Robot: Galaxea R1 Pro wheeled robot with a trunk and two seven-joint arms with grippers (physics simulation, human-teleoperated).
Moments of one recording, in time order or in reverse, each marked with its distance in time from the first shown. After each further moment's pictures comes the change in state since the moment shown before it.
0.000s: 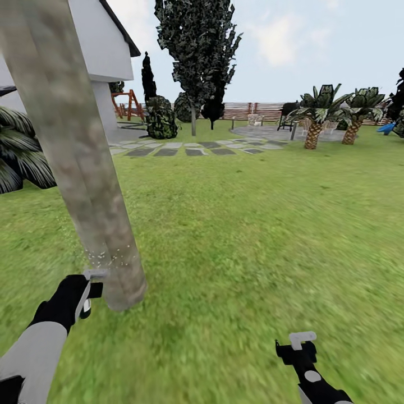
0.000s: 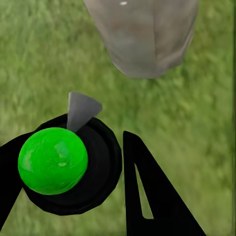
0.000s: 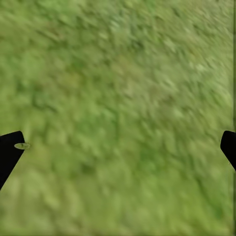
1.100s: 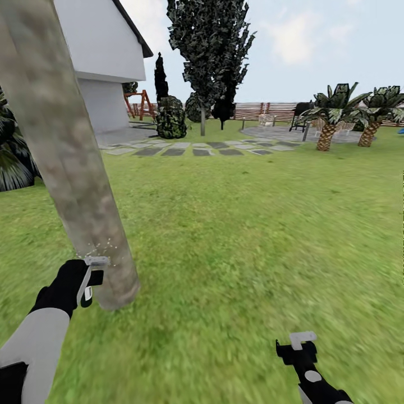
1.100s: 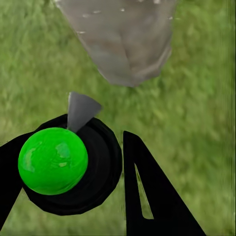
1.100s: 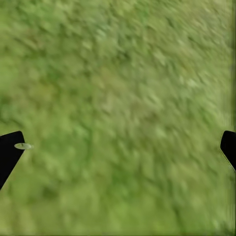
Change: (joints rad) left arm -0.064 -0.006 0.000 -0.050 0.000 0.102 -0.002; right arm 0.000 -0.001 0.000 0.000 0.000 0.000 0.000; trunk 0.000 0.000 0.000
